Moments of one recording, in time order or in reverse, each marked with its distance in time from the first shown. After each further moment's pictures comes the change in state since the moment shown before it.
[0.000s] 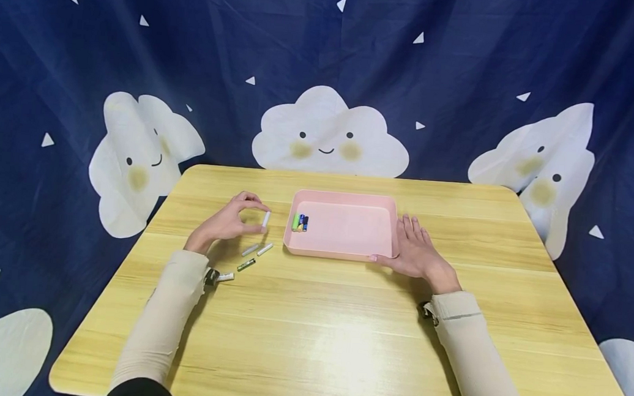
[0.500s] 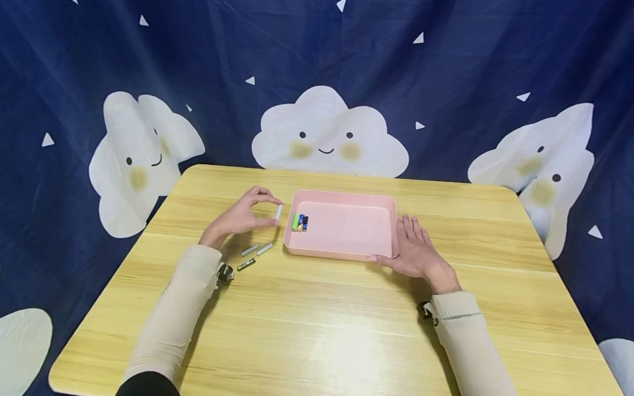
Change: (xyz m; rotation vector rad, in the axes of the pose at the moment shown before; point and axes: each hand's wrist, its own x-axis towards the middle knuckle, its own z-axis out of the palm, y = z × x) left_hand 0.024 0.014 0.013 -0.095 0.031 0.013; right_hand 0.000 0.000 0.000 -0.005 0.002 -0.002
